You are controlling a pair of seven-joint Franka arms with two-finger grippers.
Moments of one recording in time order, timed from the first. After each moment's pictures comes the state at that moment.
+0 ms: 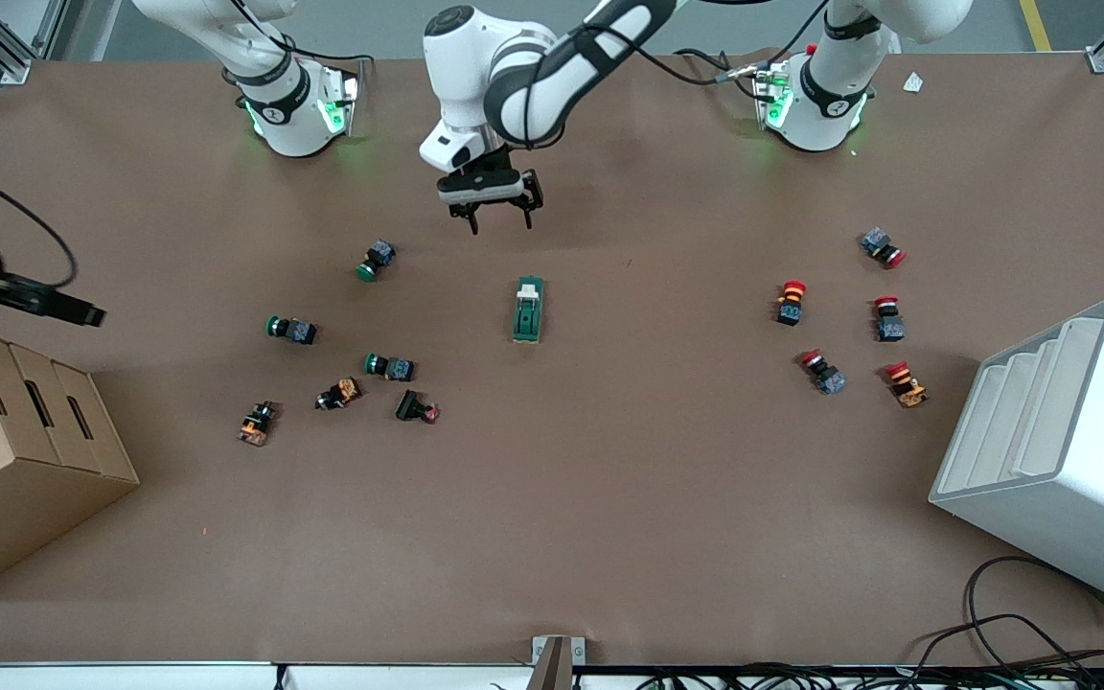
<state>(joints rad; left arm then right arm) -0.96 0.61 -0.33 -1.66 0.67 2.14 -1.66 0.08 0.14 -0.16 -1.59 0.07 1.58 0.35</state>
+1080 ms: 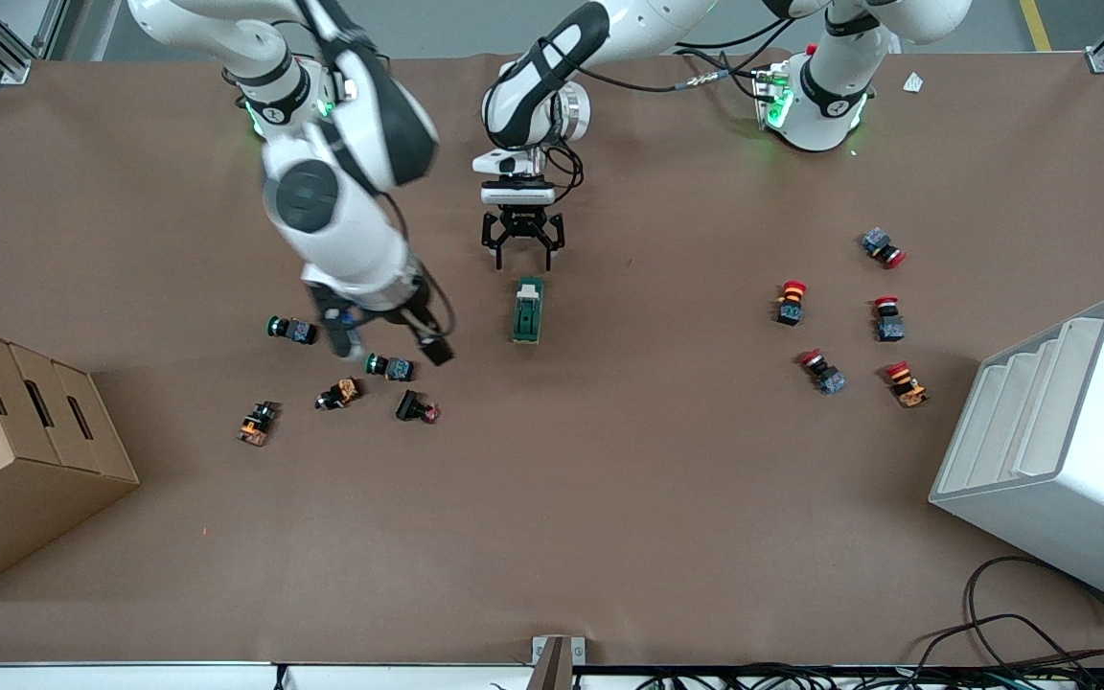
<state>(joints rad) -0.98 0.76 -0.32 -1.85 1.60 2.18 -2.40 0.71 0.34 -0.15 -1.81 0.19 2.22 1.57</state>
